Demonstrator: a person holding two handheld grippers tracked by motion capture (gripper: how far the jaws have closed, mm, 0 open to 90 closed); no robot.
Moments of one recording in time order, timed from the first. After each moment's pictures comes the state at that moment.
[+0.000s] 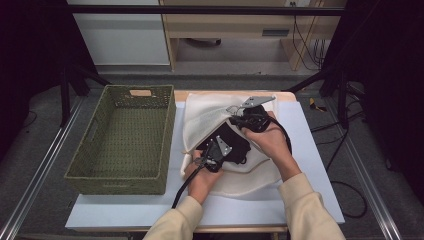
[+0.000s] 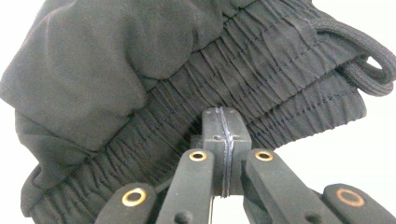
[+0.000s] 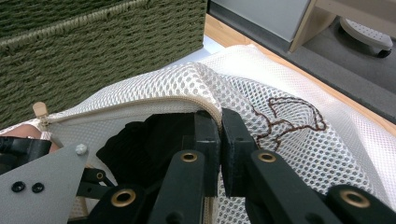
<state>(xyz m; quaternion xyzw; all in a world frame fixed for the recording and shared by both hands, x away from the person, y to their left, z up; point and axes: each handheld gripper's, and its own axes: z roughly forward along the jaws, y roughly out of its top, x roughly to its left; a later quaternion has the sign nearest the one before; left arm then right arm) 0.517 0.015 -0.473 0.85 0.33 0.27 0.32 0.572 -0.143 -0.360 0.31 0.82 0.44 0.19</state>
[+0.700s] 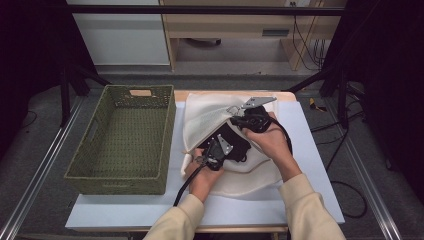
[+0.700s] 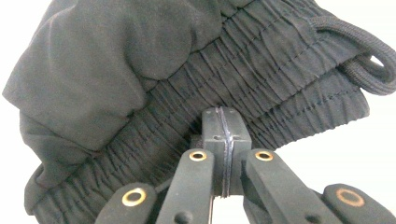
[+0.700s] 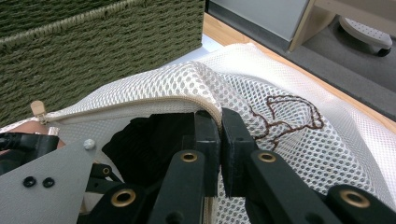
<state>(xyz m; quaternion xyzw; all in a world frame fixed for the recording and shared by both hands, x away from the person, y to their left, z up) 0.523 0.011 -0.474 0.85 0.32 0.29 0.31 0.572 -0.146 -0.363 0.31 0.82 0.44 0.19</state>
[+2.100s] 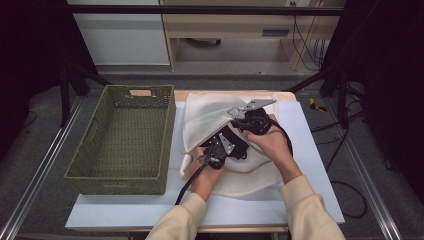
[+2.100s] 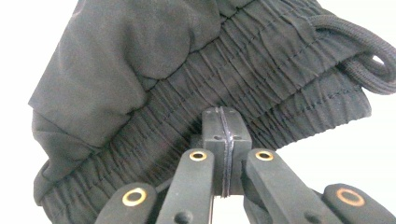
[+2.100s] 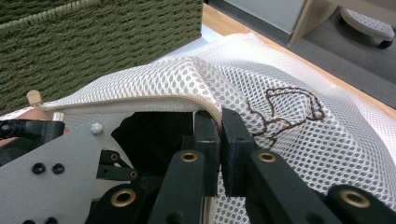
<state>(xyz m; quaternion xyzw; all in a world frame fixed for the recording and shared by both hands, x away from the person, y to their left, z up) 0.527 0.005 -0.476 0.84 0.32 0.31 0.31 0.571 -0.148 -0.370 0.32 0.83 0.43 0.18</state>
